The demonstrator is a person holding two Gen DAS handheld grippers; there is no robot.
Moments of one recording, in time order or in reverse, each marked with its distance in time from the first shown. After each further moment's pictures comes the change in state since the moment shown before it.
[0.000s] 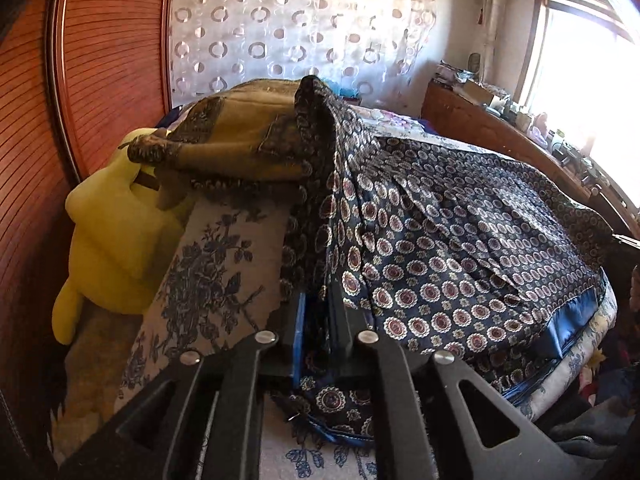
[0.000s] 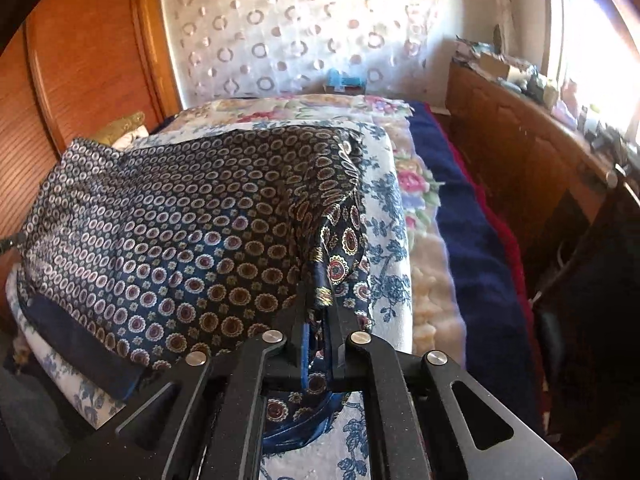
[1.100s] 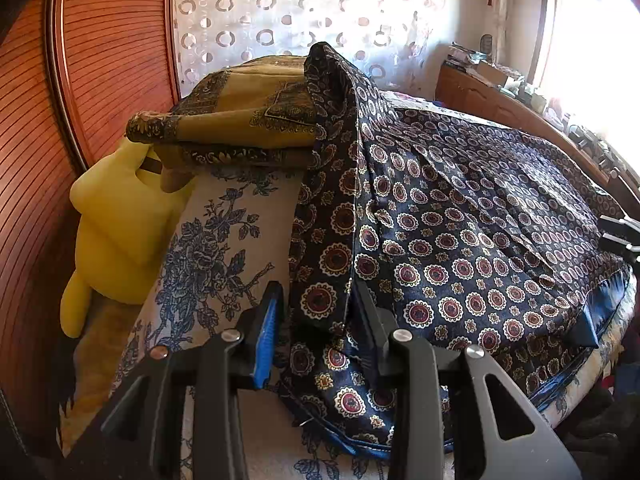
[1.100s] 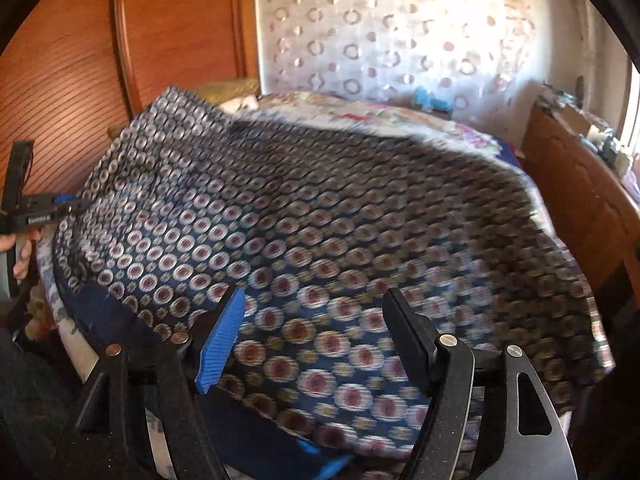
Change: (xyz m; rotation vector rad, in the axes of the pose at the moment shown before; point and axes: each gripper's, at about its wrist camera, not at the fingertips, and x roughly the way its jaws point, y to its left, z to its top) left arm 0.015 0.002 -0.015 0.019 0.046 0.061; right arm 0.043 0.155 -0.002 -0.222 -0.008 0.184
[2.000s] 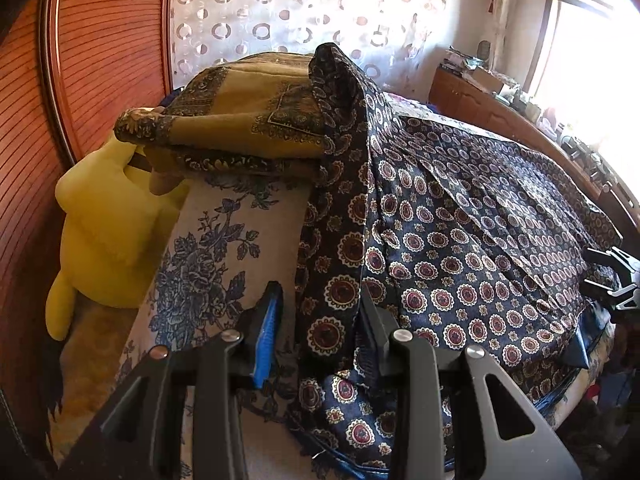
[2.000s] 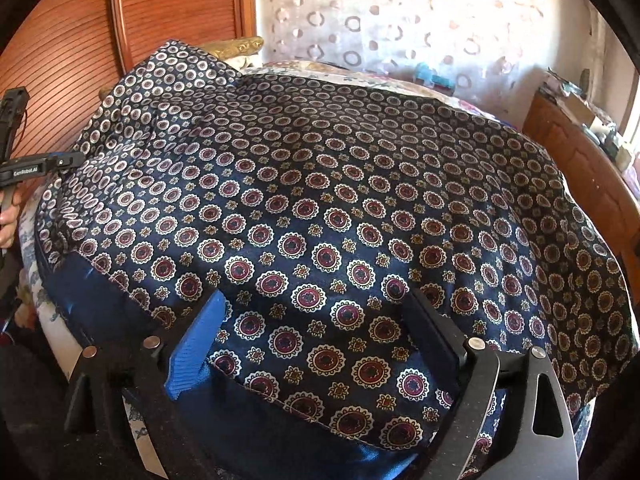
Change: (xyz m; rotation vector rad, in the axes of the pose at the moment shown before) left arm 0.010 0.011 0.017 -0.026 0.015 -0.053; right arm 0.029 0.020 -0.014 -0.013 0.099 -0.041
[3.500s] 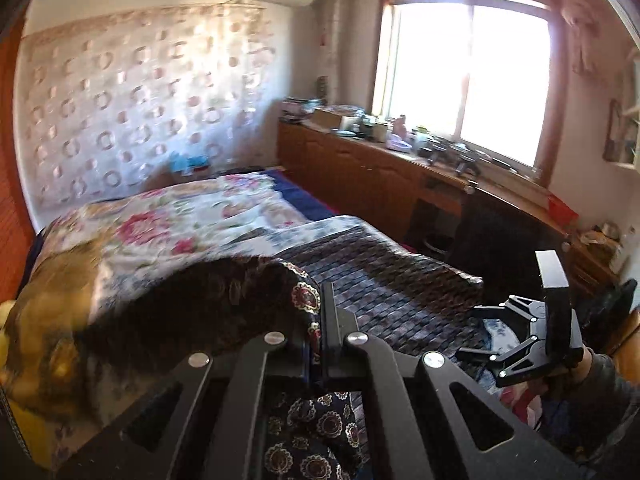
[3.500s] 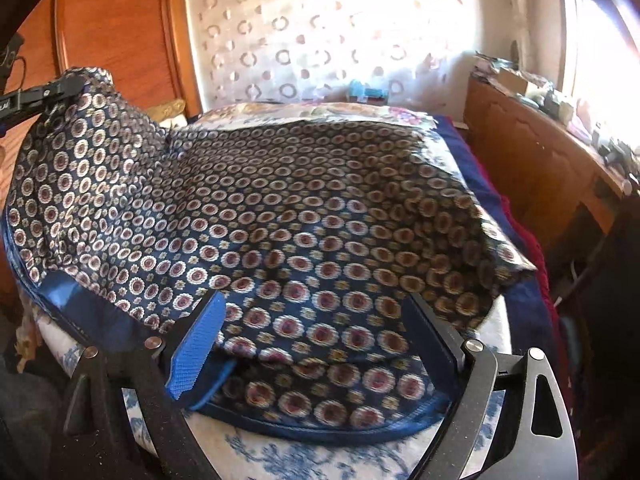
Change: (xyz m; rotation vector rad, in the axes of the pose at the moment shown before) left arm -0.061 -0.233 0.118 0.374 -0.221 -0.418; right arm -0.081 -0.086 -0.066 0.224 -0.140 -0.099
